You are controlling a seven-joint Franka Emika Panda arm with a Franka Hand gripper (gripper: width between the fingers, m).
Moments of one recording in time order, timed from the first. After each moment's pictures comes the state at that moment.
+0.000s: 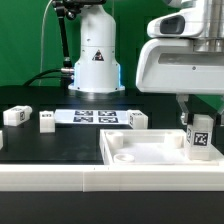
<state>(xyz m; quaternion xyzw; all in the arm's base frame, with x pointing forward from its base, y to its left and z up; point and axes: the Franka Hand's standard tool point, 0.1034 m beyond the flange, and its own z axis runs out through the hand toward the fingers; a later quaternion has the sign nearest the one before) 0.626 0.120 0.084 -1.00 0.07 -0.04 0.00</state>
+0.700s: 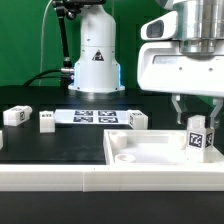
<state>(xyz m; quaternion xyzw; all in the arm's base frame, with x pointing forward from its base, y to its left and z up) 0.629 0.112 0.083 -0.90 0.43 -0.05 0.03</state>
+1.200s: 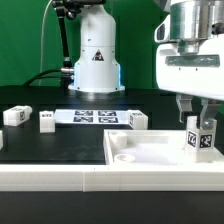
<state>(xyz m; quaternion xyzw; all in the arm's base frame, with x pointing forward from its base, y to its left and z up) 0.625 0.111 0.082 -0.78 0.63 -0.05 0.04</state>
